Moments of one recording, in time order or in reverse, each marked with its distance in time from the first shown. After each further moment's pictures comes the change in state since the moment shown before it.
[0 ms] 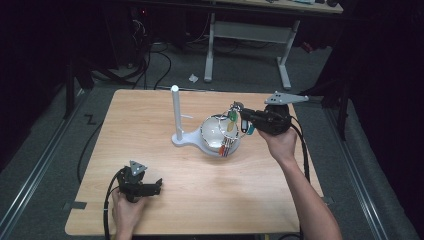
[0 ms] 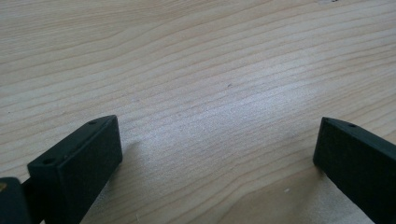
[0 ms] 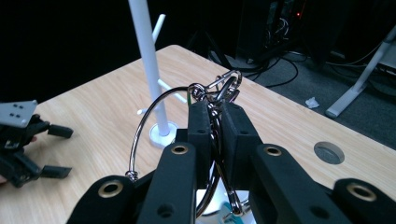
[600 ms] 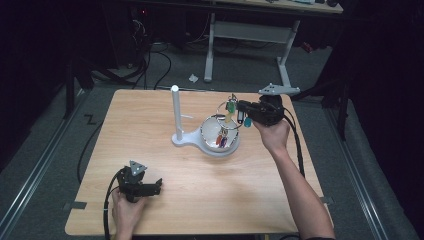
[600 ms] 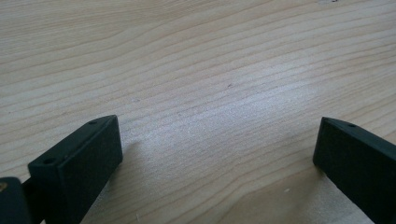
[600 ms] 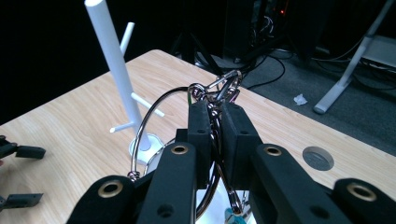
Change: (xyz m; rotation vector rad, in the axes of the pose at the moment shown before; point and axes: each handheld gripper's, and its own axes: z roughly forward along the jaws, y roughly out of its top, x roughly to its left) left arm 0.000 0.000 0.000 -0.002 0.005 -0.009; right arm -0.014 0.009 0.026 0.006 -0.056 0.044
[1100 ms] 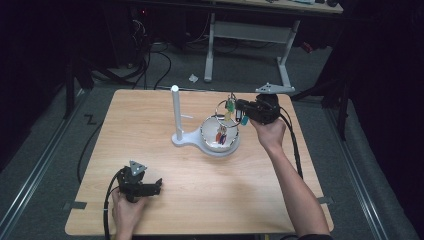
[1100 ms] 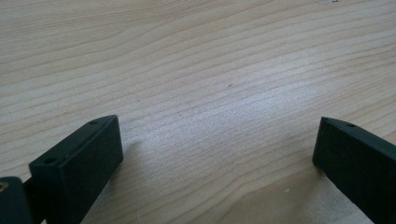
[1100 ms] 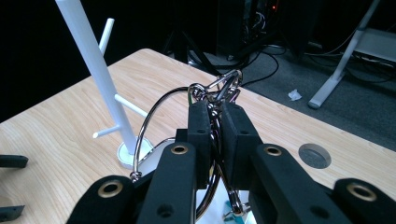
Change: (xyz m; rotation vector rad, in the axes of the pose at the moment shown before) left arm 0.002 0.001 0.000 0.000 -0.013 0.029; right arm -0.006 -0.003 0.017 0.005 -0.028 0.018
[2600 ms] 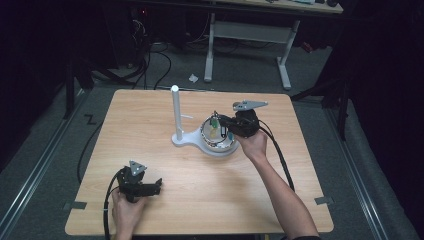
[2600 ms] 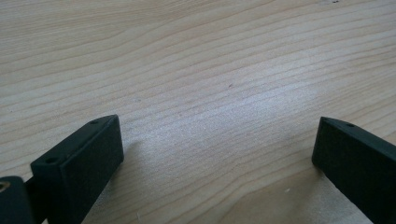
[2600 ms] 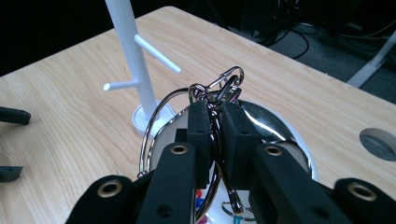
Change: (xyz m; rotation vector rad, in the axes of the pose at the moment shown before) left arm 0.000 0.000 0.000 -0.002 0.001 -0.008; right arm 0.023 -0.042 0.052 0.096 0.086 -0.063
